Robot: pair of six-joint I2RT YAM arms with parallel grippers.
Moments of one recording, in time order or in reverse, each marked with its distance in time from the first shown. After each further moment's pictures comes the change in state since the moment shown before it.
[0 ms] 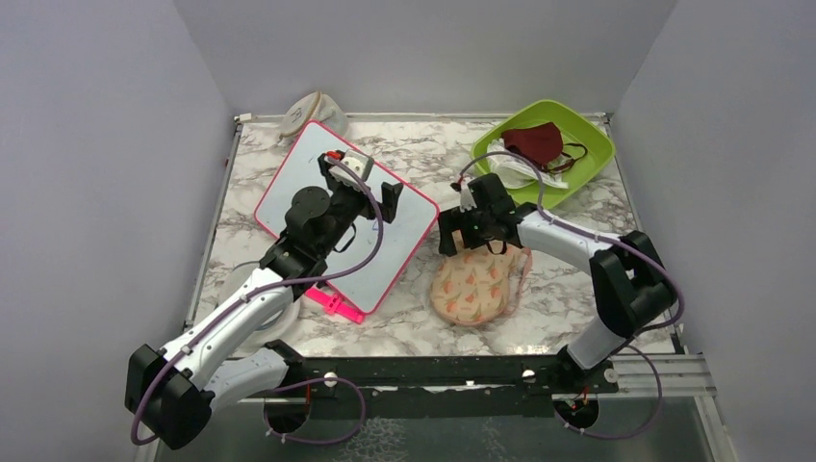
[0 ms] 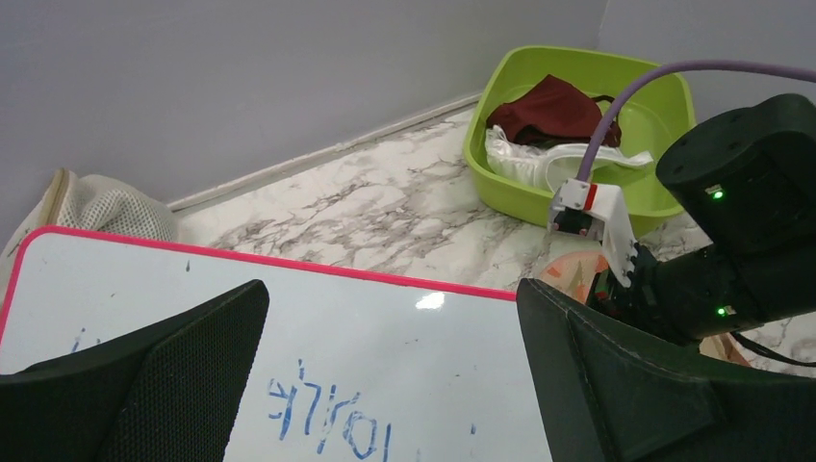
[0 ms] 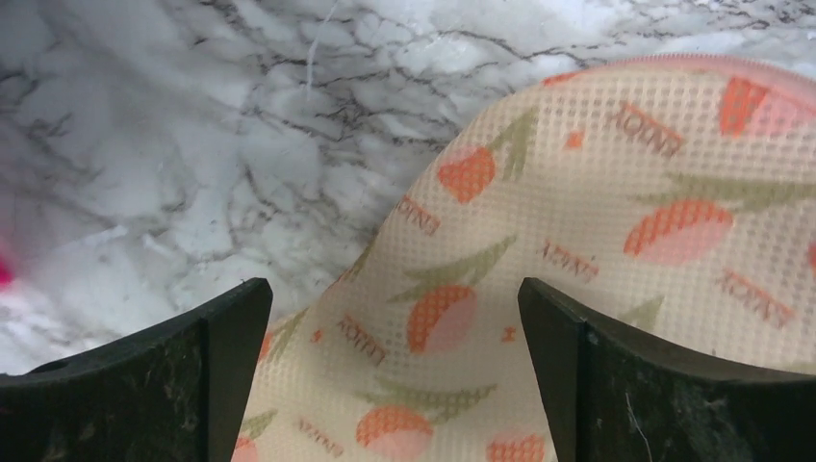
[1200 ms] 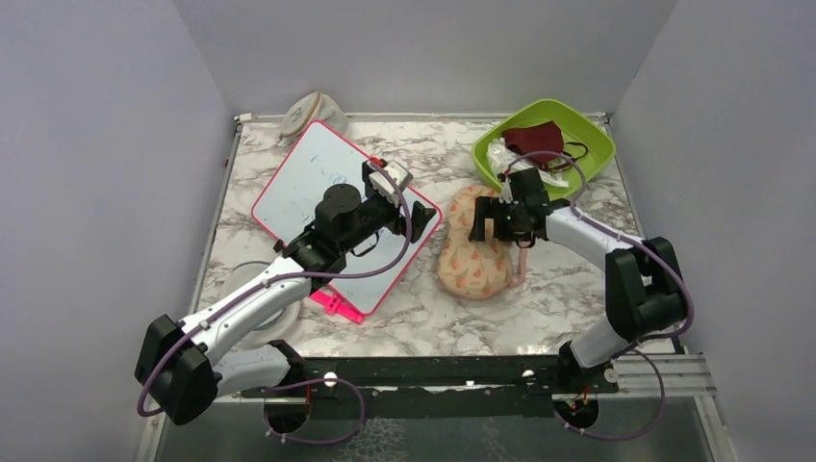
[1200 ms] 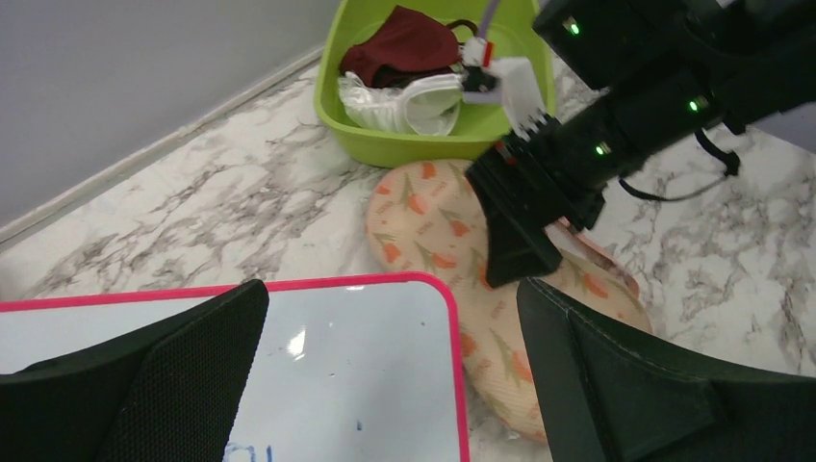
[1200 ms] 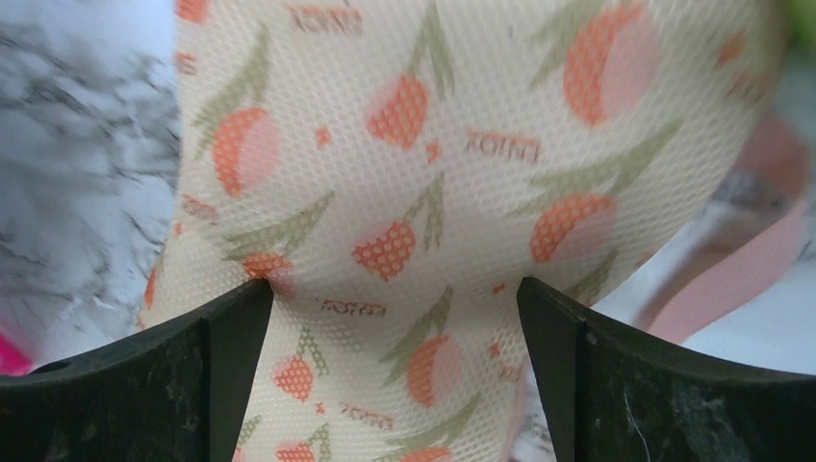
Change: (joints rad) left arm -0.092 0.117 0.042 -0.027 0.174 0.002; right arm -0.228 -0.087 -0.103 -0.053 -0.014 0.133
